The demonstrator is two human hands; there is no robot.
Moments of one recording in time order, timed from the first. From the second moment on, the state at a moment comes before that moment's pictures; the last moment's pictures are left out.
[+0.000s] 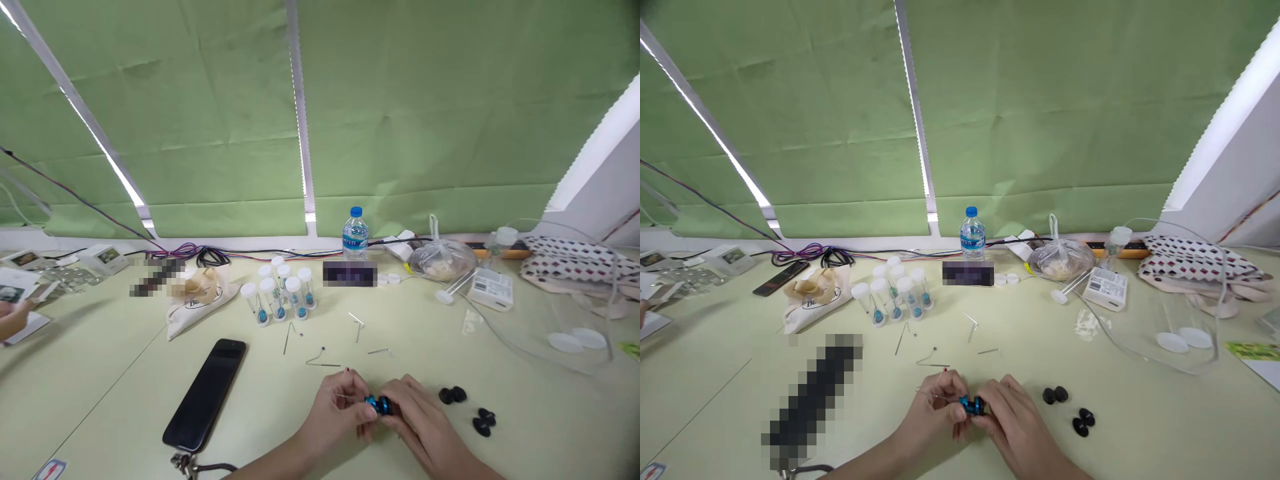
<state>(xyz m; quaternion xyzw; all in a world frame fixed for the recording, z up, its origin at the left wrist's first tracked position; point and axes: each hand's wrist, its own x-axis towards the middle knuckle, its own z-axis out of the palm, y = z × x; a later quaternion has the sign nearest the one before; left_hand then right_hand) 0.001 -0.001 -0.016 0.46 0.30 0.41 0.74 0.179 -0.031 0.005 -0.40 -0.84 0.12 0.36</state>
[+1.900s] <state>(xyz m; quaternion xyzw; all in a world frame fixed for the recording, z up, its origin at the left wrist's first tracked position) -0.016 0.018 0.003 0.51 0.33 0.52 0.60 0.269 0.061 0.067 -0.62 -0.69 0.15 0.34</state>
